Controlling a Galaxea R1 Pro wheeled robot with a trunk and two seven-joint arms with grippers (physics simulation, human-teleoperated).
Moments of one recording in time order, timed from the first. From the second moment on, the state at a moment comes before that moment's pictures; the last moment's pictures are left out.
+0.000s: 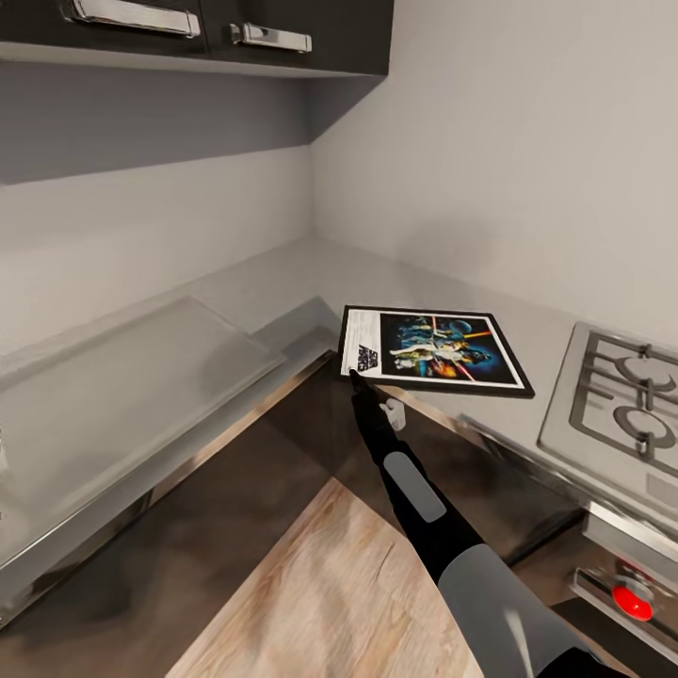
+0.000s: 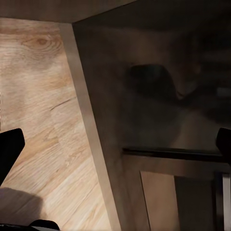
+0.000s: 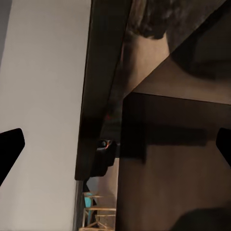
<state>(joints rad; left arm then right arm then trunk) 0.03 0.14 0.53 -0.46 0.49 0.08 -1.28 -0.75 0.17 0.36 -0.86 -1.42 -0.14 0.13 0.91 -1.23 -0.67</state>
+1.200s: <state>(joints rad) 0.03 0.14 0.53 -0.46 0.49 0.08 -1.28 -0.75 0.17 0.36 -0.86 -1.42 -0.14 0.13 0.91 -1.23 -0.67</state>
